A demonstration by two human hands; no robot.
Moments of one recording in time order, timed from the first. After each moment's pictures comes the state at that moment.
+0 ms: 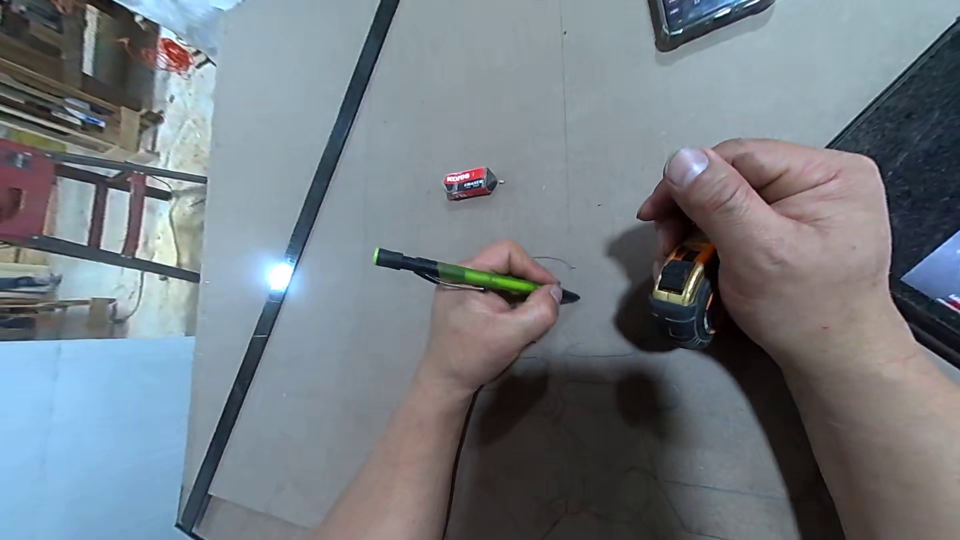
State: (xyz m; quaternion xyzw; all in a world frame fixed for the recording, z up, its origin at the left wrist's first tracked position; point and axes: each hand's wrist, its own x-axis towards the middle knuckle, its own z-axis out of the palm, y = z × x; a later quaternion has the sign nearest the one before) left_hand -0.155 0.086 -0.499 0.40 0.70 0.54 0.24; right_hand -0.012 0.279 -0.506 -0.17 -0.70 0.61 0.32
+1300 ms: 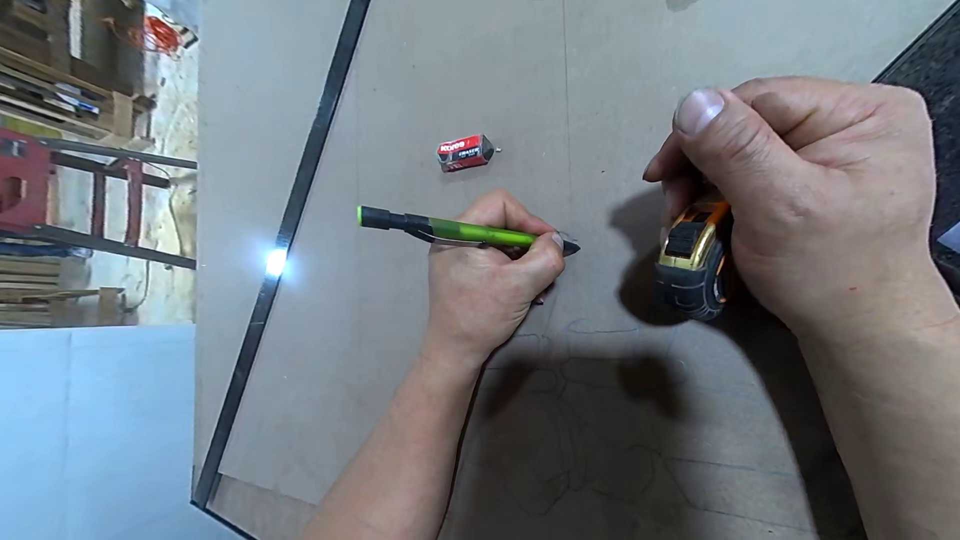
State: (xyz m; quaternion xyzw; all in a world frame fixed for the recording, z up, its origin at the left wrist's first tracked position) left_hand -0.150 0.101 -0.497 0.35 0.75 0.52 0.18; right_hand -0.013 0.279 -0.505 -0.18 -0.72 0.60 0.31
